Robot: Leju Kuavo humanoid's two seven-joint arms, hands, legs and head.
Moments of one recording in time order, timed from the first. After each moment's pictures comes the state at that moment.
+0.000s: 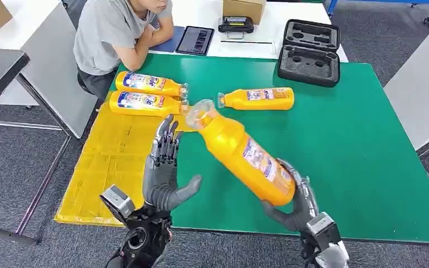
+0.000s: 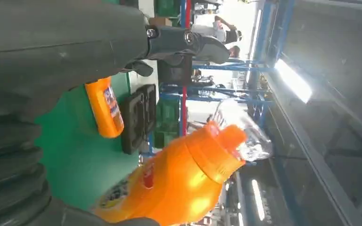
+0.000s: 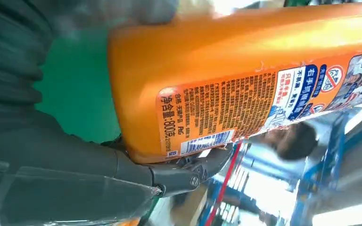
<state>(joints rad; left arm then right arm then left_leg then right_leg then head) -0.12 -0.18 -0.56 -1.46 0.01 0.10 -0.70 0.03 -0.07 0.19 -1.44 0.11 0.21 -0.70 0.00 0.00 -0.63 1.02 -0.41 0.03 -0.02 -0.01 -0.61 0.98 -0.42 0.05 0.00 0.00</state>
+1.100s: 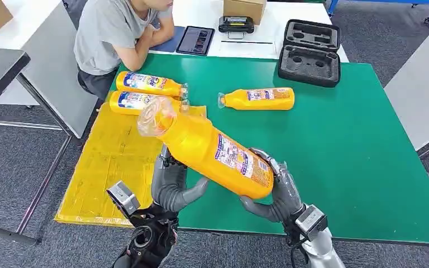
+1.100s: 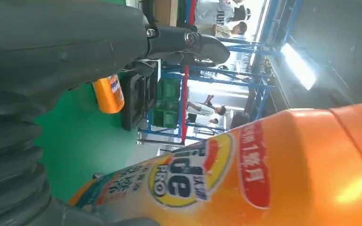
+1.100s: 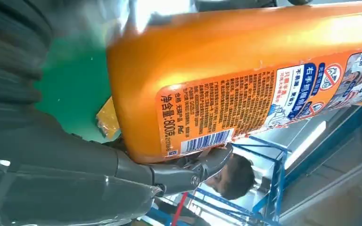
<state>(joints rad) -0.11 -0.24 -0.52 -1.41 0.02 -0.02 -0.70 -0.08 -0.05 0.33 -1.48 0.05 0.27 -0.70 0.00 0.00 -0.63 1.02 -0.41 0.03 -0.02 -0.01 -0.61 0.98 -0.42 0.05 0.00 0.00</state>
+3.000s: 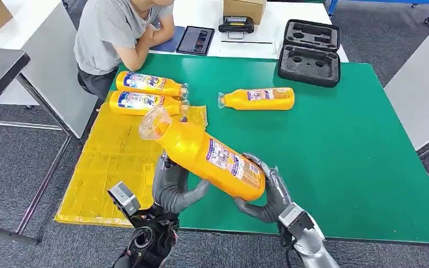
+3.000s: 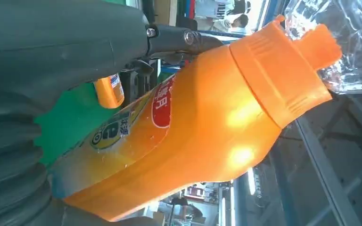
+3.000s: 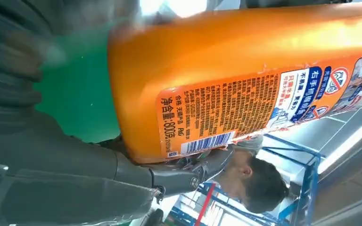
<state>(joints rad) -0.11 -0.24 -0.53 -1.41 0.02 -0.04 -0.70 -0.11 -0.07 0.38 -1.35 0.09 0.18 -0.70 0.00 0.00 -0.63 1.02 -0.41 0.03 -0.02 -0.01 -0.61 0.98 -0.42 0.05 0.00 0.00</state>
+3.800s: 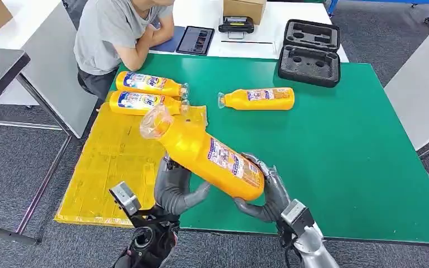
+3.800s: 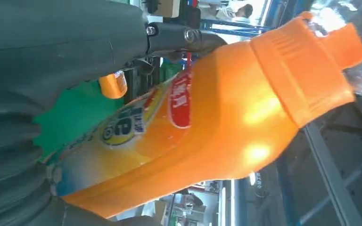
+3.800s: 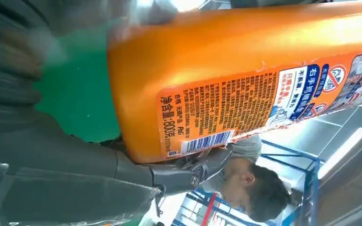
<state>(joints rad) -0.11 -0.24 -0.52 -1.39 0.03 -0.10 -0.70 -0.12 -0.07 0.38 -1.33 0.04 0.23 -0.70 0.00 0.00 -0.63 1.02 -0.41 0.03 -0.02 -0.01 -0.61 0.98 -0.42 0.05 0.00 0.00</state>
